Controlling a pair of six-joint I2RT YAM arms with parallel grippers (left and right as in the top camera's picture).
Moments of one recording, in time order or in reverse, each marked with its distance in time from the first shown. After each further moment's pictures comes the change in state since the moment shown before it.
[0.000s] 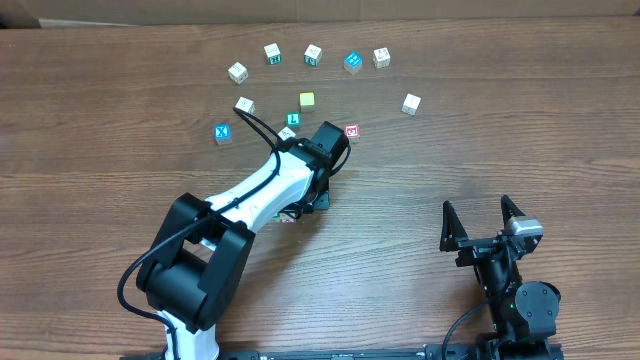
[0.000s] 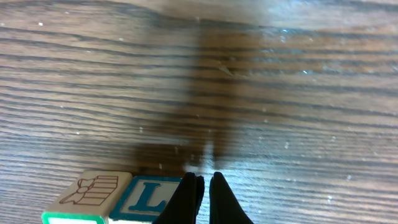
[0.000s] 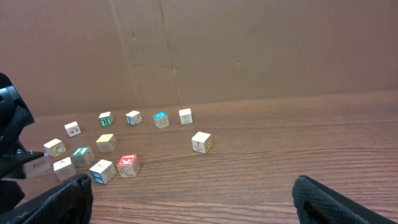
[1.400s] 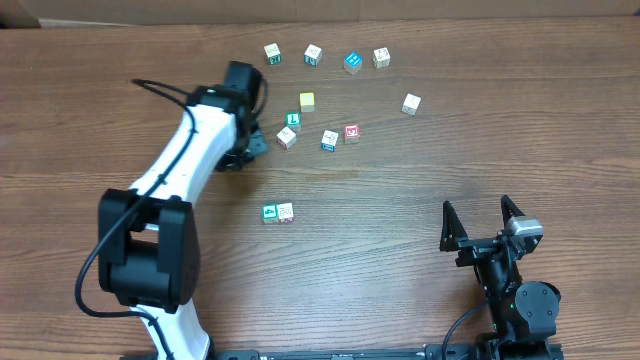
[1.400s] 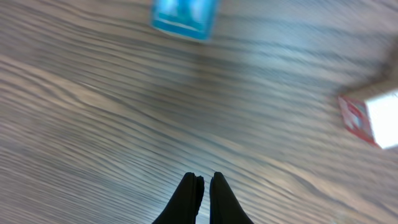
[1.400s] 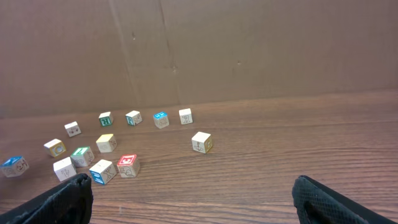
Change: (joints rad) left arm 0.367 0.000 0.212 -0.120 0.000 0.016; right arm 0.000 0.000 0.000 0.000 0.000 0.000
